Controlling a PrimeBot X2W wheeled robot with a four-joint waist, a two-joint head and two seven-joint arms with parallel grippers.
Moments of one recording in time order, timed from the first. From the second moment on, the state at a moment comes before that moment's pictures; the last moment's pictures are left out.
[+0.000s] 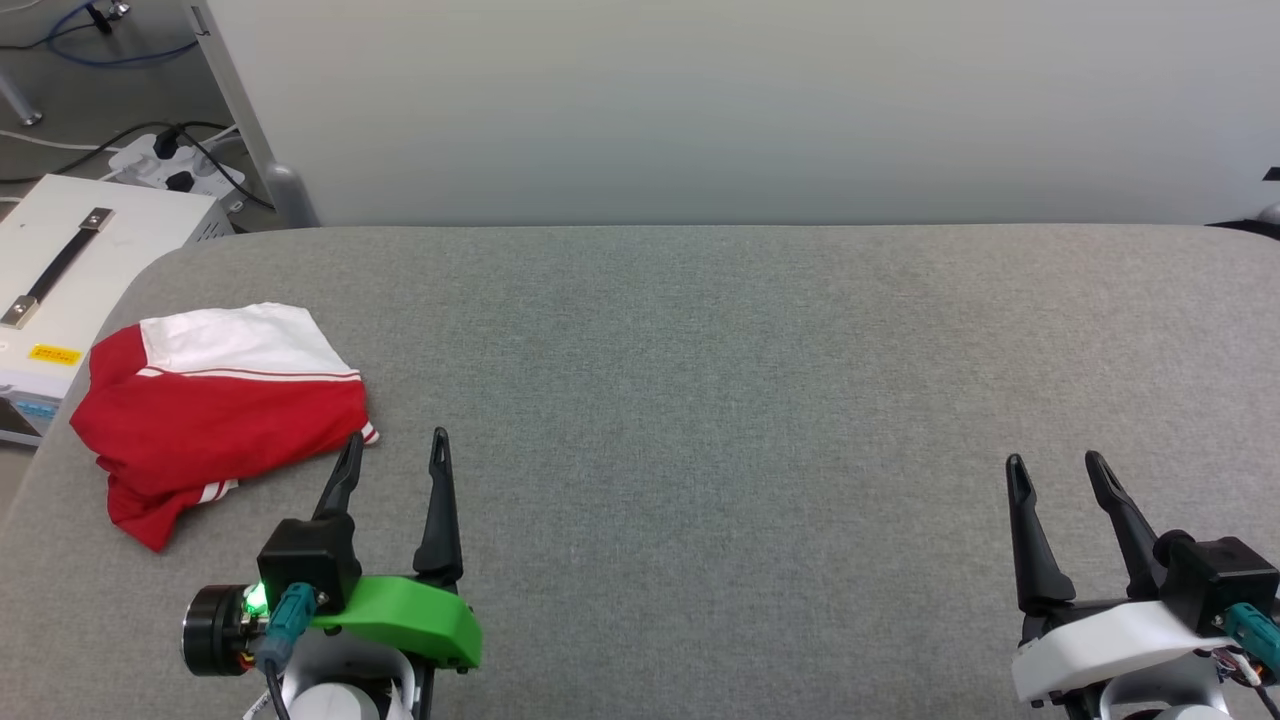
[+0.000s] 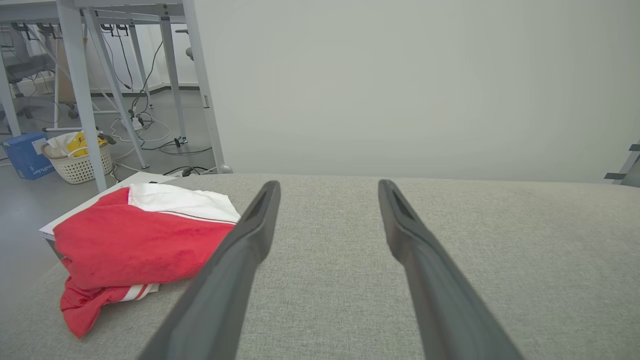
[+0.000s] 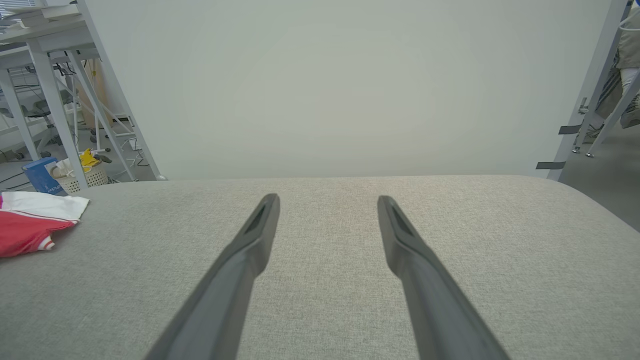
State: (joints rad) left arm -0.02 0.06 -0.06 0.03 -0.10 0.02 -0.15; right arm 0.06 -0.05 -0.03 -0.03 0.16 0.13 -0.15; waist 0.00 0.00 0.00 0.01
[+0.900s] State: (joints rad) left arm 0.00 0.06 -0.09 0.05 -0.13 0.03 -0.21; right arm 0.09 -0.05 -0.04 -0.03 0.17 0.13 -0.21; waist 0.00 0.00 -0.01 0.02
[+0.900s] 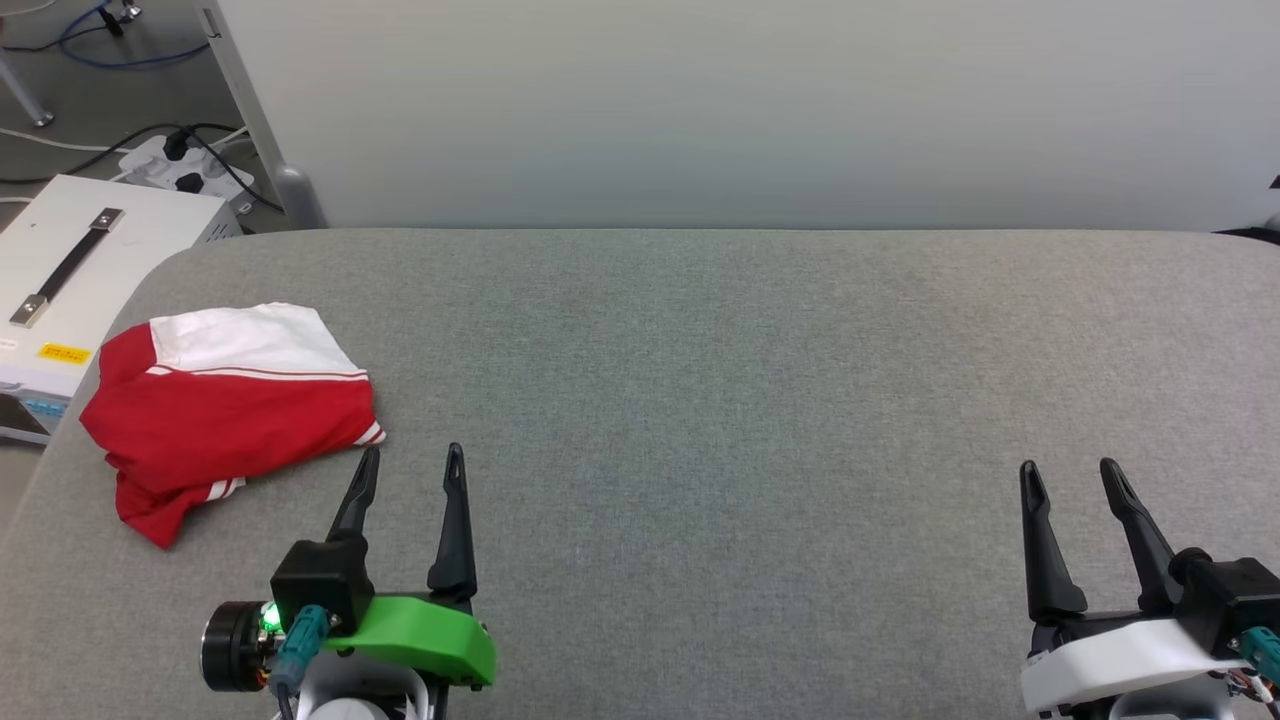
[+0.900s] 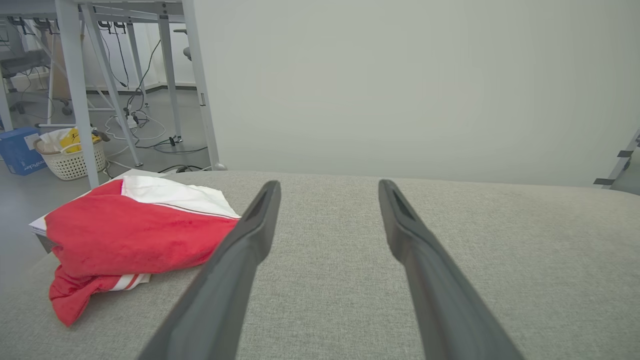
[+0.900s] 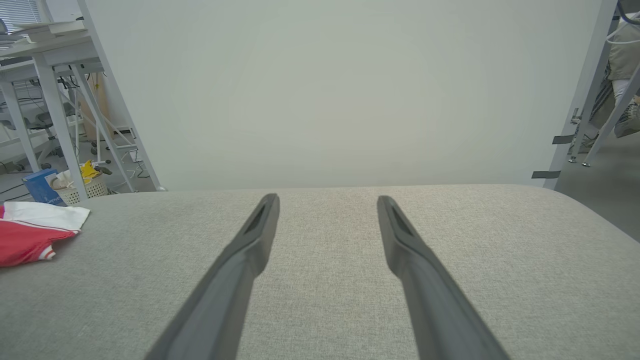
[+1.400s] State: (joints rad) left arm 0.02 0.06 -0.09 0.06 -0.16 0.03 -0.24; right arm 0.10 -0.05 -0.04 -0.04 0.19 0.13 -0.24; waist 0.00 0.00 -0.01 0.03
